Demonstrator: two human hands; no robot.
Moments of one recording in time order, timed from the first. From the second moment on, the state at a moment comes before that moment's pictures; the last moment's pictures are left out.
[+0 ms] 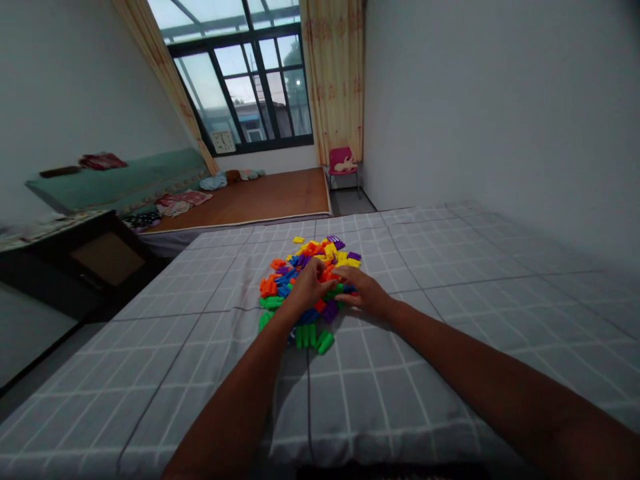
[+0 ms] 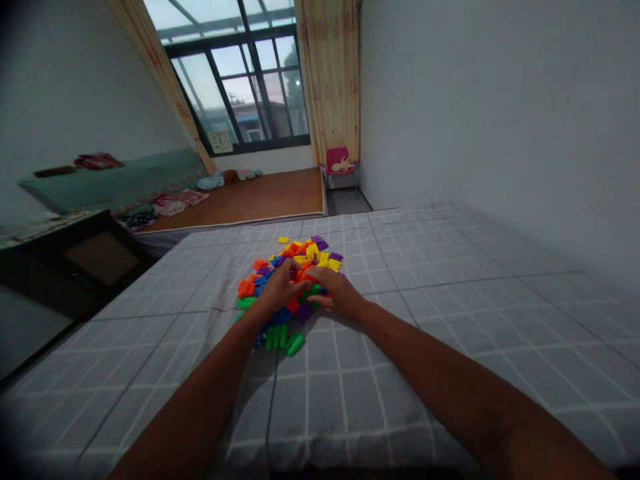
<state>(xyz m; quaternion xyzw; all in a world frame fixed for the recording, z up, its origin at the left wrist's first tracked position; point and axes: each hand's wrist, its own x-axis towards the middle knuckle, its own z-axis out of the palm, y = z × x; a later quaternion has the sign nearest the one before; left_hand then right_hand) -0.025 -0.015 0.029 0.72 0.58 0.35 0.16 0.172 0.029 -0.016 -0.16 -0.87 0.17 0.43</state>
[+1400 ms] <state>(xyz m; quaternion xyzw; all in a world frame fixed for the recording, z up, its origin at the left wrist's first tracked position) 0.021 -0.043 0.006 0.91 0.41 0.09 -0.04 0.272 0.280 -0.034 -0.59 -0.80 0.04 0.11</state>
